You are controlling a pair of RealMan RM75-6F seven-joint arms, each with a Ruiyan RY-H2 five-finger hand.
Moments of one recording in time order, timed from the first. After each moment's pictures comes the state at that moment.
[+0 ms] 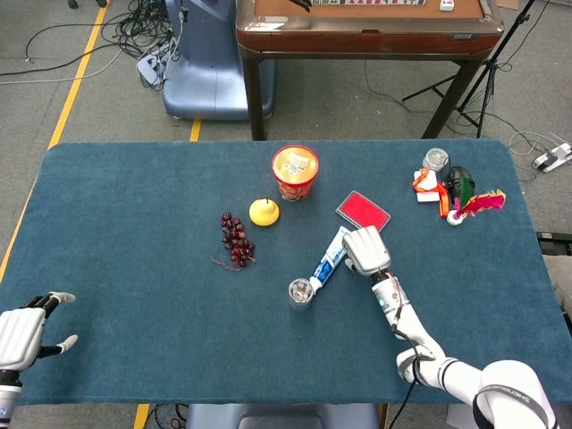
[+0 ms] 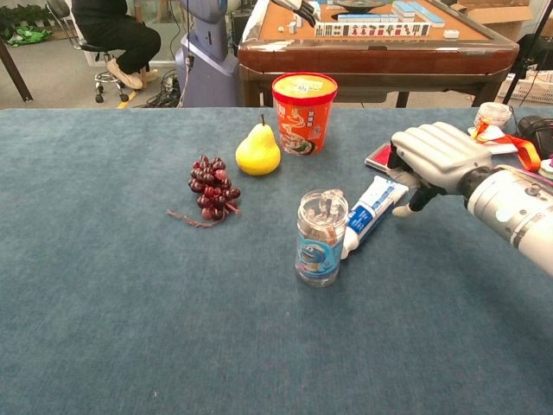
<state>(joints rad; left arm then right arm) -0.11 -1.09 -0.01 -1.64 1.45 1.39 0.09 0.67 -1.85 0.16 -0.89 -1.39 1.10 -0.23</state>
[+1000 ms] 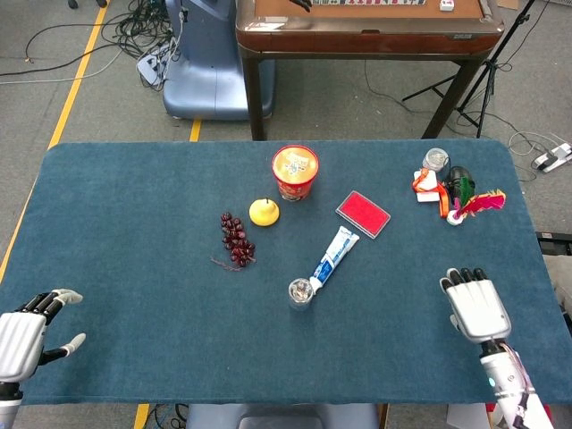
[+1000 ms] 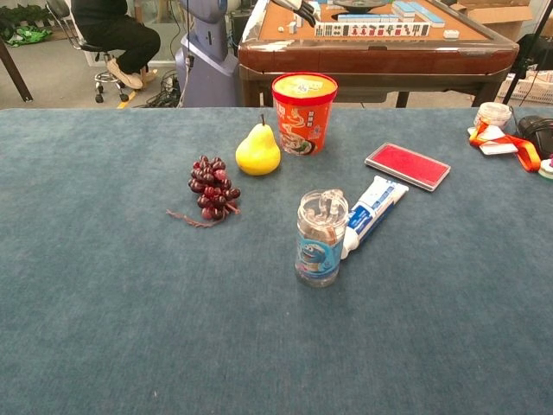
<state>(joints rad) -0.07 -1.09 0.00 -1.68 1.66 1.59 0.06 0.26 -1.12 -0.09 -1.86 -1.37 1.42 -0.71</state>
